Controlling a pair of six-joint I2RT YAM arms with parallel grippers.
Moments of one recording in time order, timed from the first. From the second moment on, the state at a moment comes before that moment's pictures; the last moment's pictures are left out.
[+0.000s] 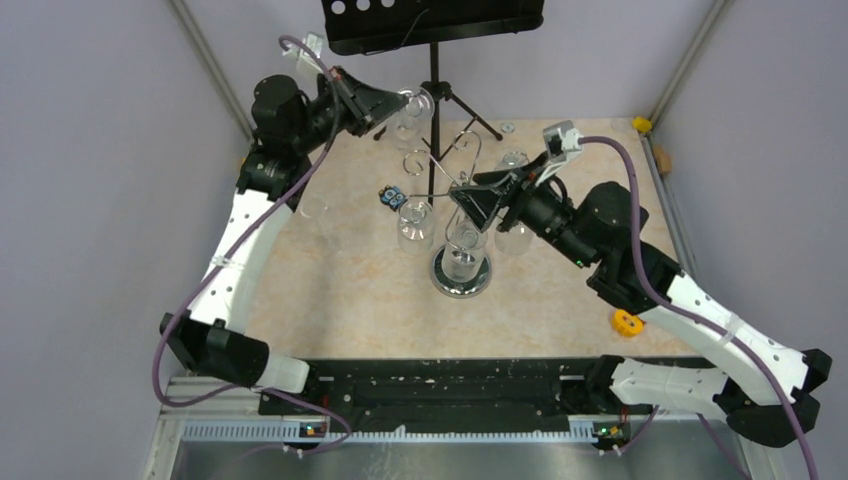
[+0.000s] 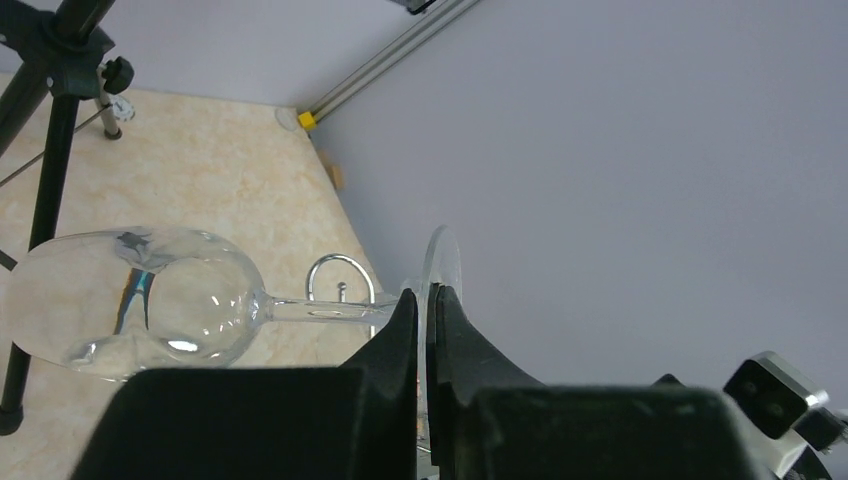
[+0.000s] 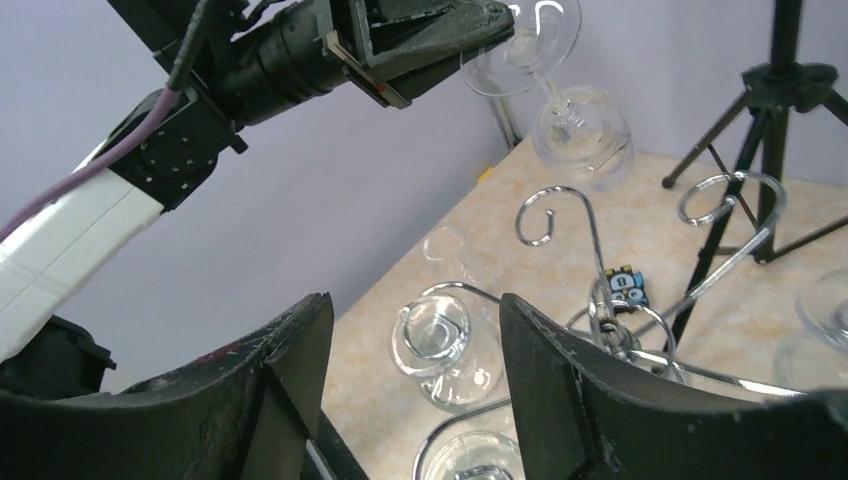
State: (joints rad) left arm -0.28 1.45 1.63 -0.12 0.55 -0.96; right arm 0.95 0.97 1.21 -0.10 0.14 0.43
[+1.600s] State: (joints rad) left arm -0.26 0.94 1.37 -0.06 0.43 -1.22; right arm 0.95 1.47 1.45 0.49 -0.46 -0.30
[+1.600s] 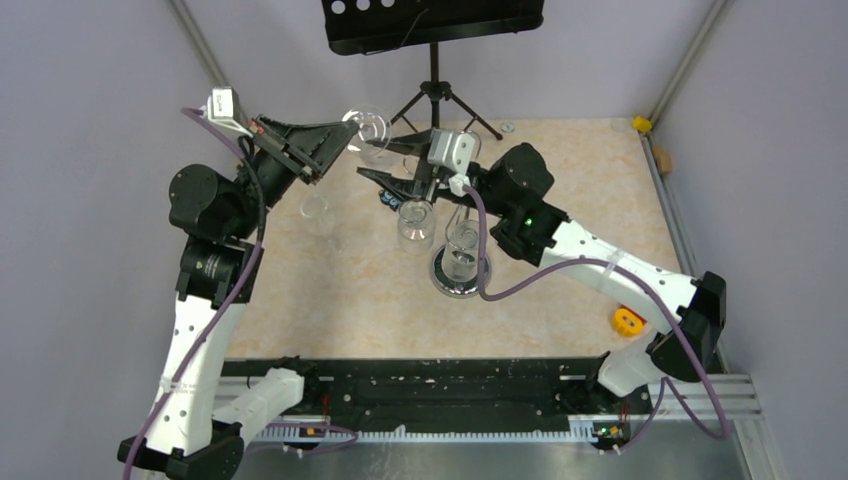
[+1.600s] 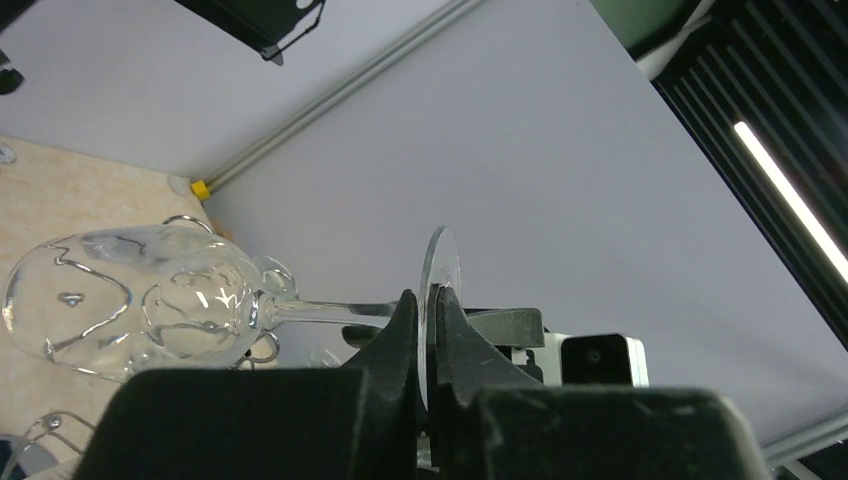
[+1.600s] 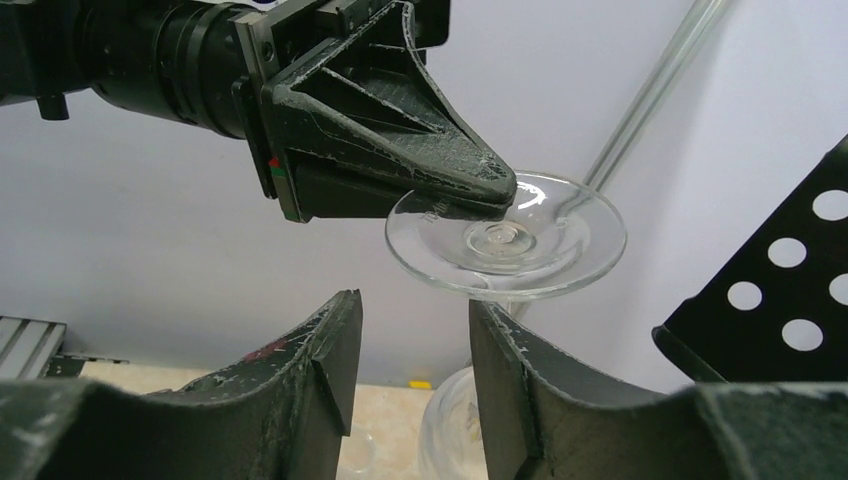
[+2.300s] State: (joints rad) left arm -0.26 0.91 1.38 -0.14 0.44 -1.17; right arm 0.94 1.53 1.48 0.61 -0.42 -0.24
